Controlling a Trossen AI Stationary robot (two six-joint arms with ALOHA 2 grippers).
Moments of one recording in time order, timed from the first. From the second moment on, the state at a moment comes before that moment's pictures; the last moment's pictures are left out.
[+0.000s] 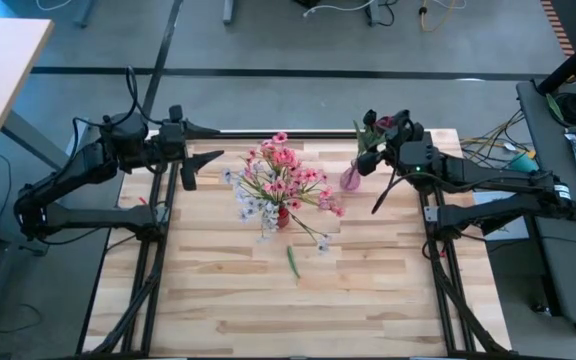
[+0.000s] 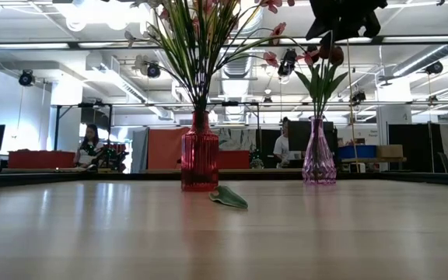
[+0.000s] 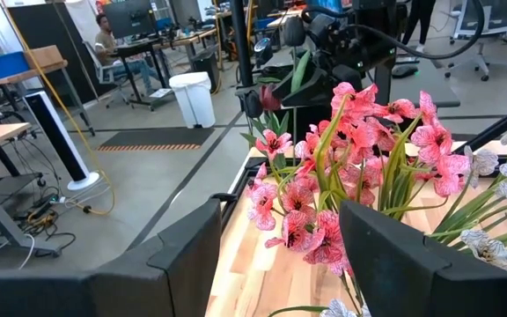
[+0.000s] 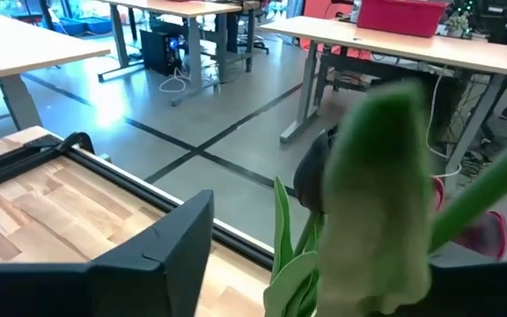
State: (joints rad) left arm 0.37 0.81 1.13 -0.47 0.06 0.19; right arm -0.17 0.98 0.92 -0.28 0.81 0.21
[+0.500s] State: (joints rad) left arm 0.37 0.81 1.13 -0.47 0.06 0.19; right arm -0.17 1.07 1.00 -0.28 0.78 0.11
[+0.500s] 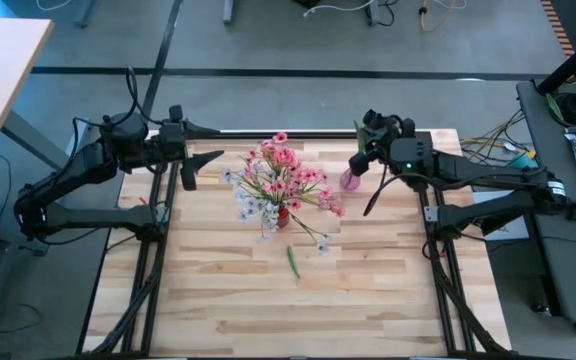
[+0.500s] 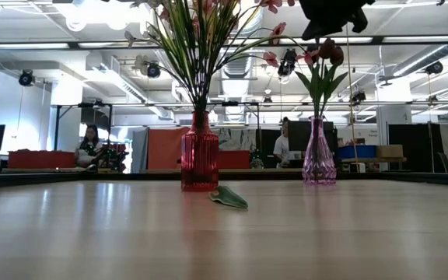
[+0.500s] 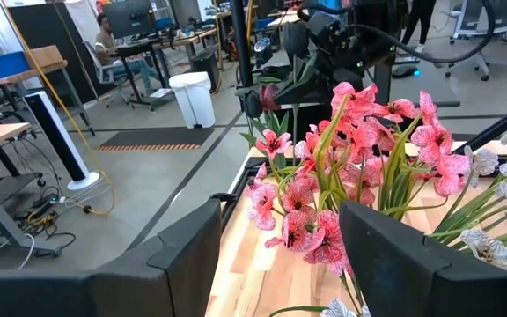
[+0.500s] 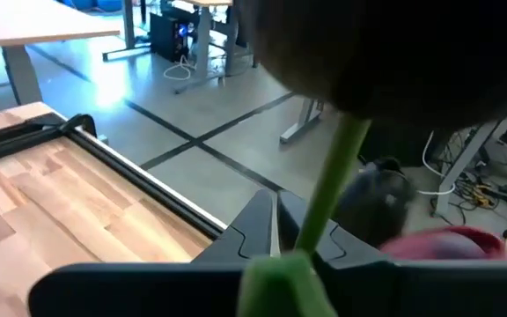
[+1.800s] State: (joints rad) left arm 0.37 0.81 1.12 -0.46 0.06 0.19; right arm -0.20 1.29 1.14 -0.52 0.78 0.21
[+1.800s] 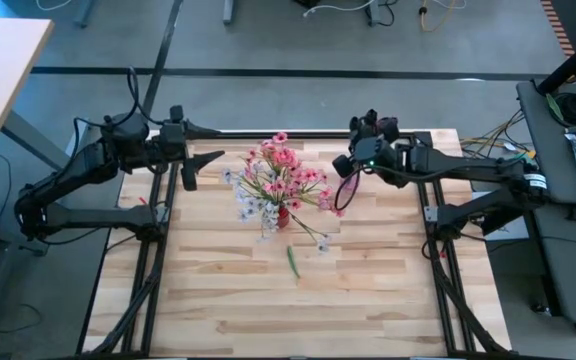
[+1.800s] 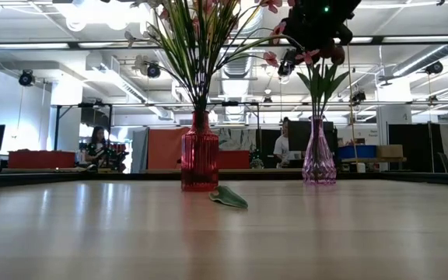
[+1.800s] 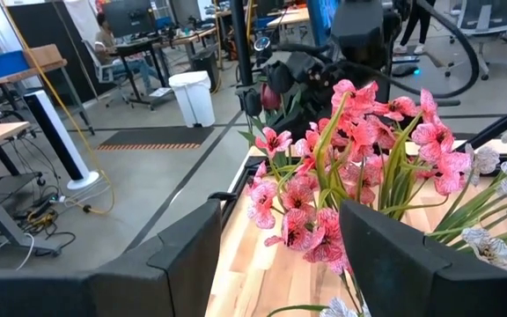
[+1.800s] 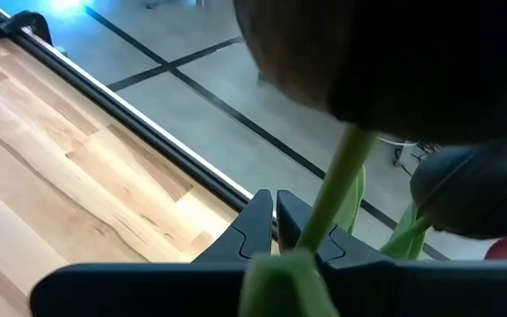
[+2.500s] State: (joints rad) left arm 0.37 0.81 1.12 -0.46 0.06 0.19; right arm -0.21 1.29 1.08 -0.45 0.79 0.21
